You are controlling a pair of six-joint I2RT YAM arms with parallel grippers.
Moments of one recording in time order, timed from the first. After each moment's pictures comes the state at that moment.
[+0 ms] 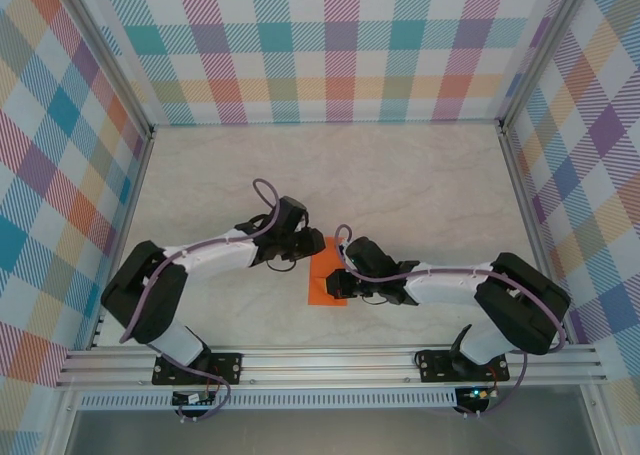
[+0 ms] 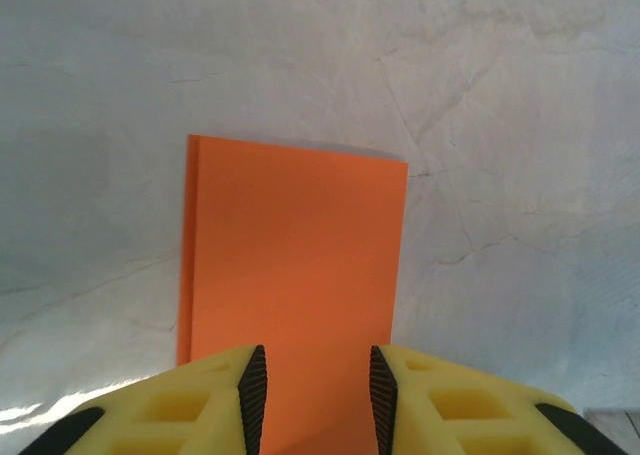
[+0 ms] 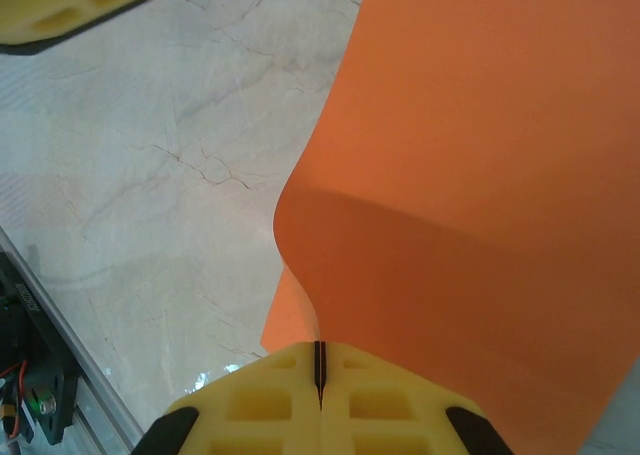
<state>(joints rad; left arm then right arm) -0.68 1.60 0.89 -0.20 0.17 -0.89 0.92 1.48 0.57 0.10 -0.28 0.79</state>
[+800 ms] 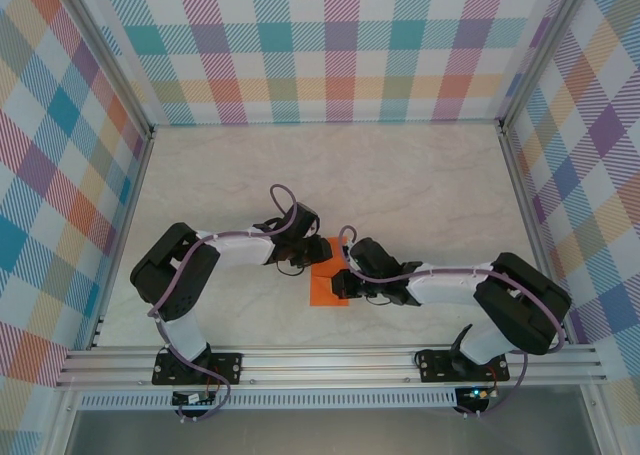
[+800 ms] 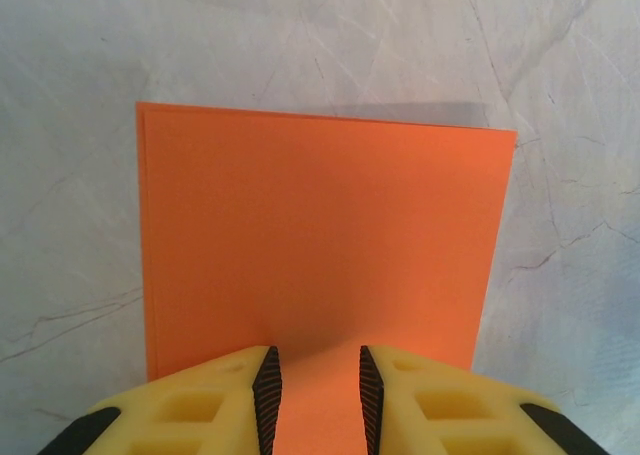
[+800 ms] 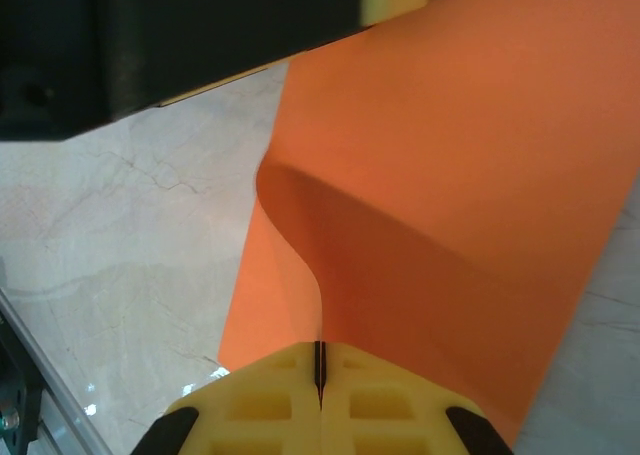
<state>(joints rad) -0.70 1.76 0.91 -0.14 0.22 -0.87 0.89 1.48 0.54 0.10 -0.26 0.77</state>
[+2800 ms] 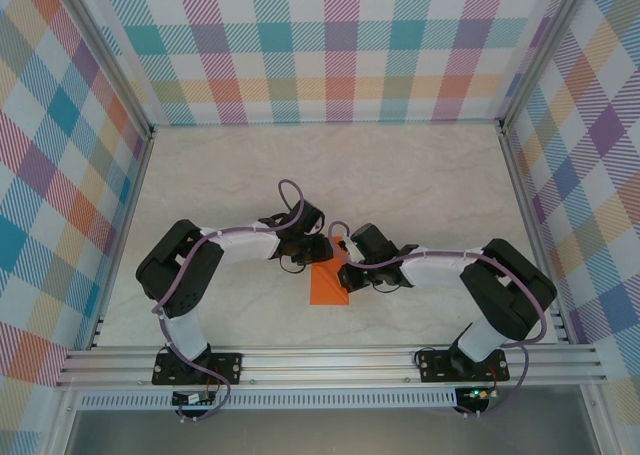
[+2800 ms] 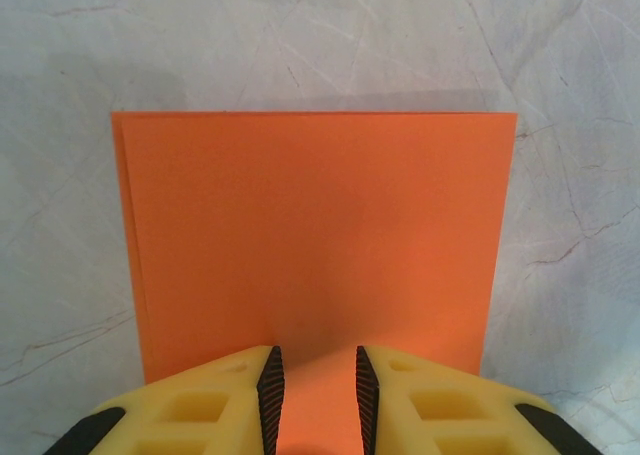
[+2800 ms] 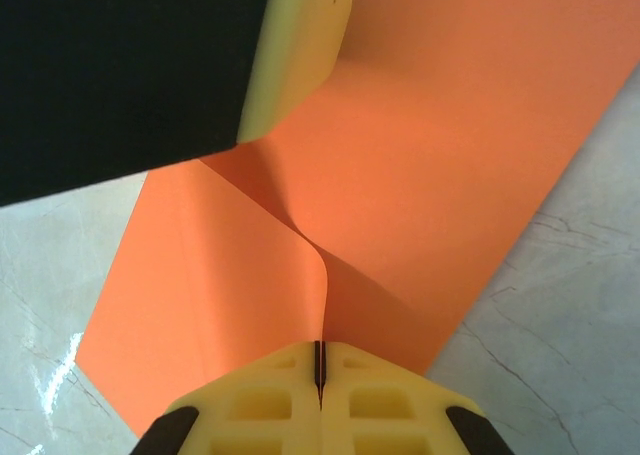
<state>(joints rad) -0.71 1.80 0.99 -0.24 0.20 -0.79 0.78 1.58 0.66 -0.08 -0.29 0.41</state>
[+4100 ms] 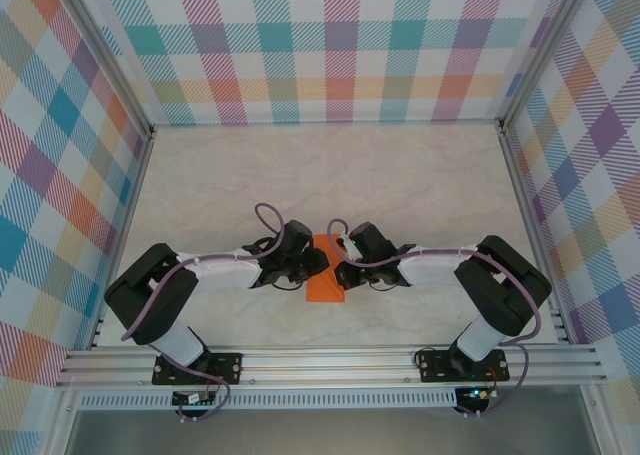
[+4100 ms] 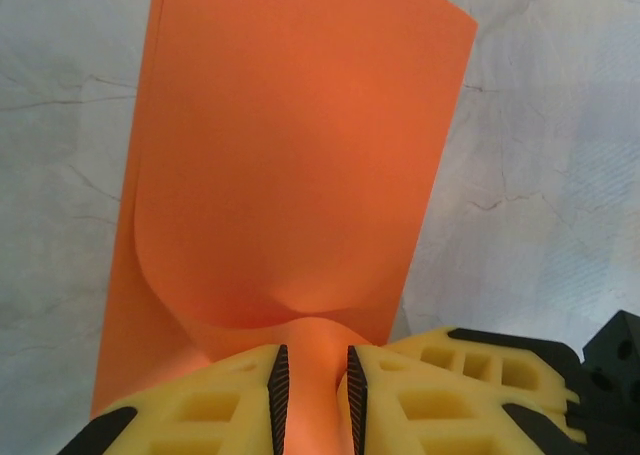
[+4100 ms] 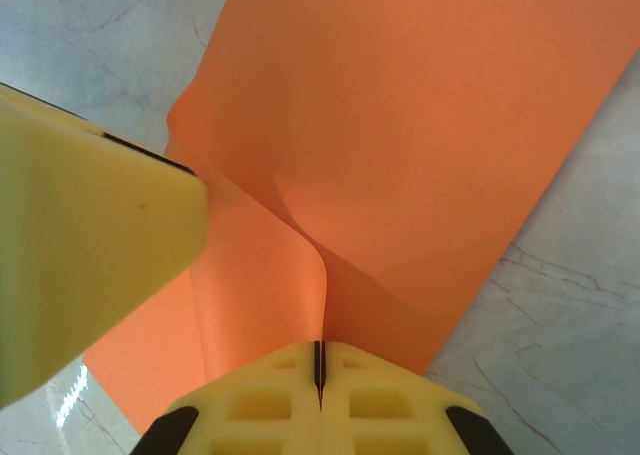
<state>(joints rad) -0.78 1.59 0.70 0.02 0.16 -1.15 0.78 1.61 0.66 -0.02 -0.30 0.44</state>
